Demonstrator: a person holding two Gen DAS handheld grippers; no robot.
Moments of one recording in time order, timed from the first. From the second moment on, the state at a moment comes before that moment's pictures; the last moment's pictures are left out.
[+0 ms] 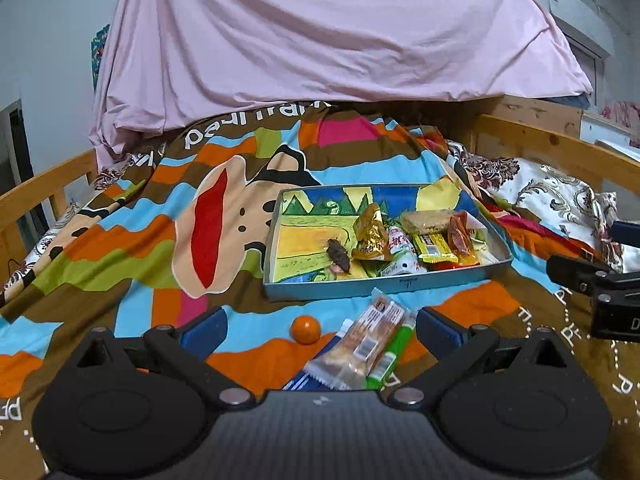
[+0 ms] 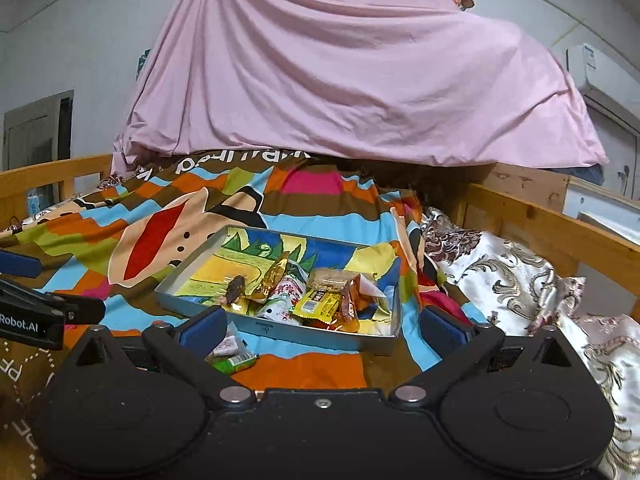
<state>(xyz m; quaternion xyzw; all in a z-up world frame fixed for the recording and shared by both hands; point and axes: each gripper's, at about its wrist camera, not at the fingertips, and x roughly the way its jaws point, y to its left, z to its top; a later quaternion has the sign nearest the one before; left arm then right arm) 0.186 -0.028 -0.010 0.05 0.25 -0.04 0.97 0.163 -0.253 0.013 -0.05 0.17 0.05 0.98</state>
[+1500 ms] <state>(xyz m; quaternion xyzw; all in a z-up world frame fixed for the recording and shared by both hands) 0.223 0.013 -0.049 0.11 0.32 -0.10 0.93 0.151 -0.175 -0.050 -0.15 0.26 0.16 0.94</state>
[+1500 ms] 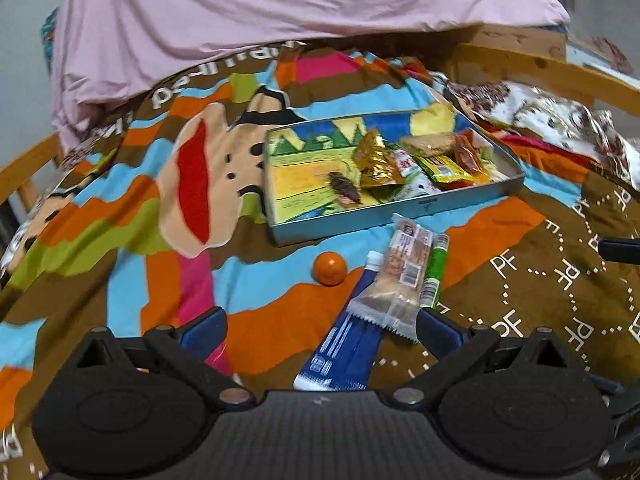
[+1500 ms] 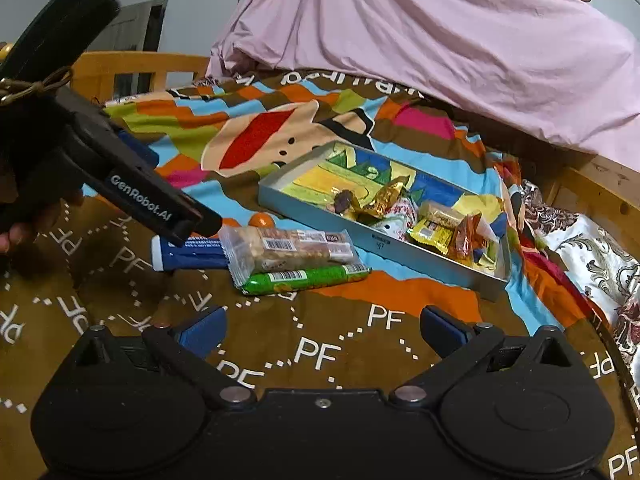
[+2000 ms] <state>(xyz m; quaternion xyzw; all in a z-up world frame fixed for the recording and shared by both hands) 0.234 0.013 -0.076 0.19 0.33 -0.17 0.91 0.189 -0.182 -0.065 -0.17 0.28 0.12 0.94</state>
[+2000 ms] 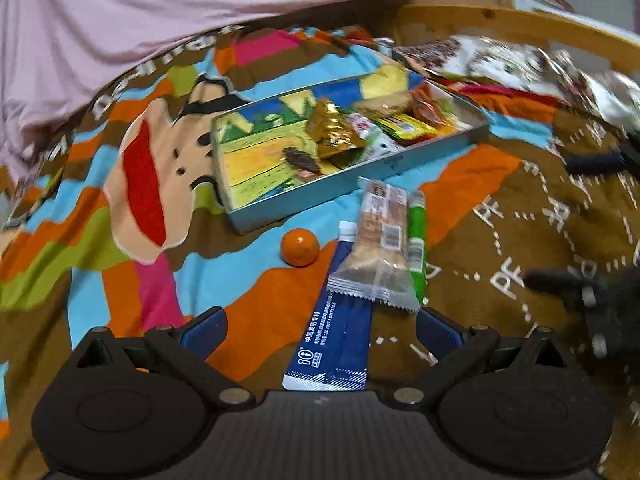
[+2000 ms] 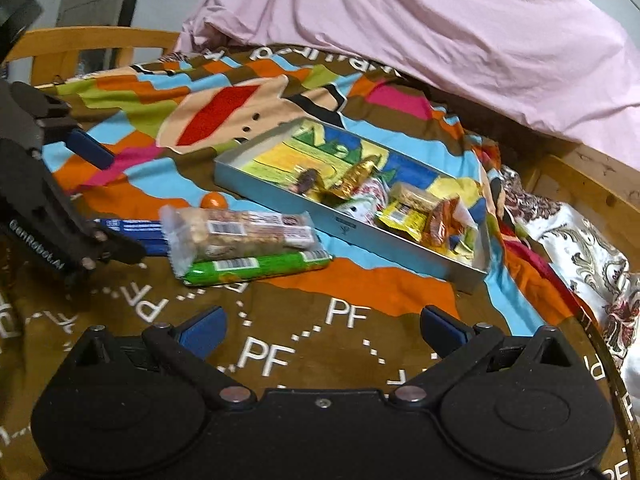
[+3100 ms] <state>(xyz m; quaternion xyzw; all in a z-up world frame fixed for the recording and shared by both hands) 0.249 0.063 -0.089 0.01 0.34 -0.28 0.90 0.334 -0.131 -0.060 0.06 0.50 0.11 0.85</state>
